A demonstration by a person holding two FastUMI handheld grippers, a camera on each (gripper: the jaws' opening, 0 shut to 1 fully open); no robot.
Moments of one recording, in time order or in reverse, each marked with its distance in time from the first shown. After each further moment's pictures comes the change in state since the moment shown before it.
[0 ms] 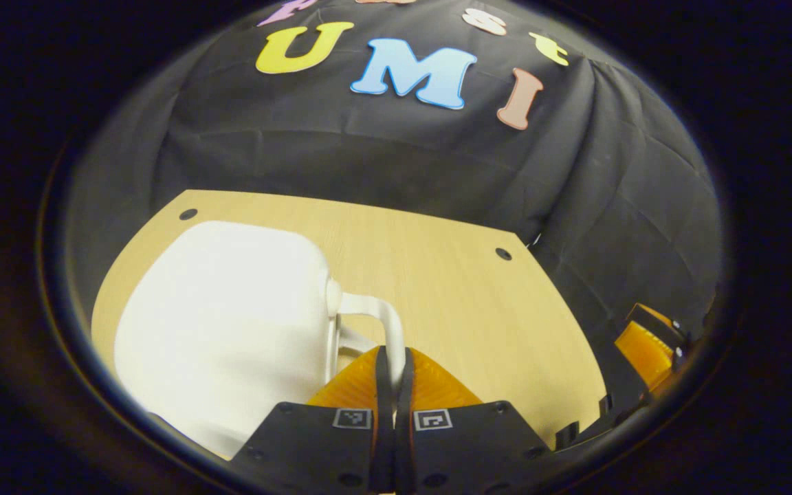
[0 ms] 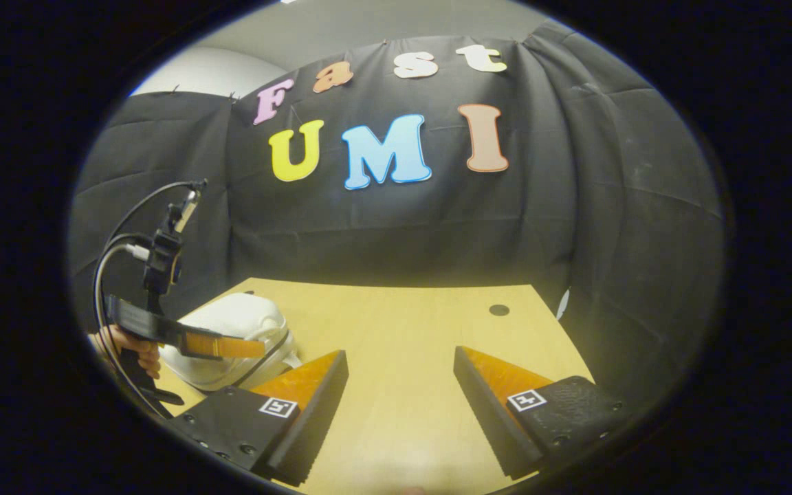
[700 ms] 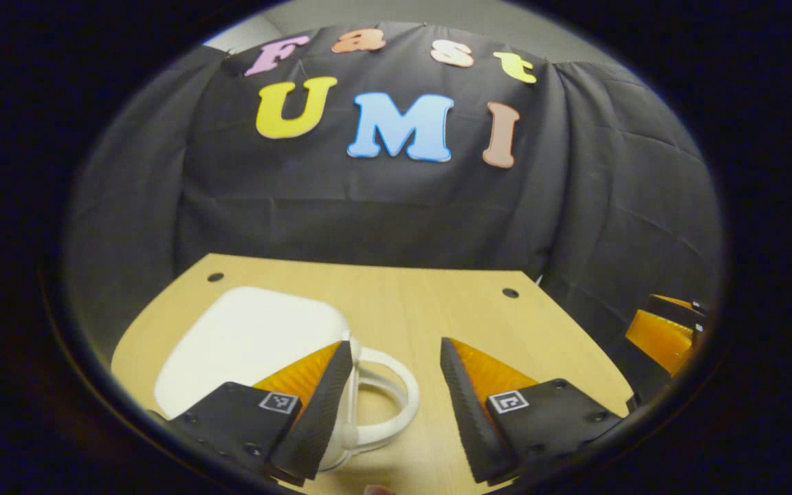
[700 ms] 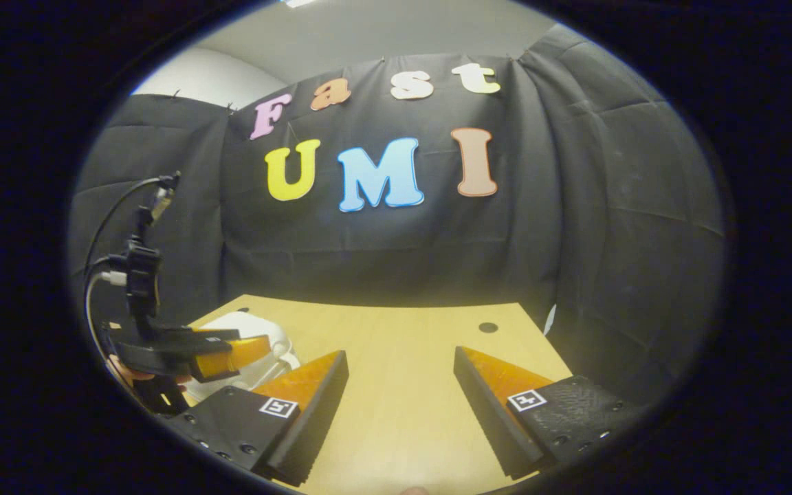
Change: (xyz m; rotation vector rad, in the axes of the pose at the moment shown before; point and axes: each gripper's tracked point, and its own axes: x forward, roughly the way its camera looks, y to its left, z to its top) left arm -0.086 -0.018 0.075 0.152 -0.399 0.092; right arm -0.035 0.016 0.037 -0.017 -0.115 -0.079
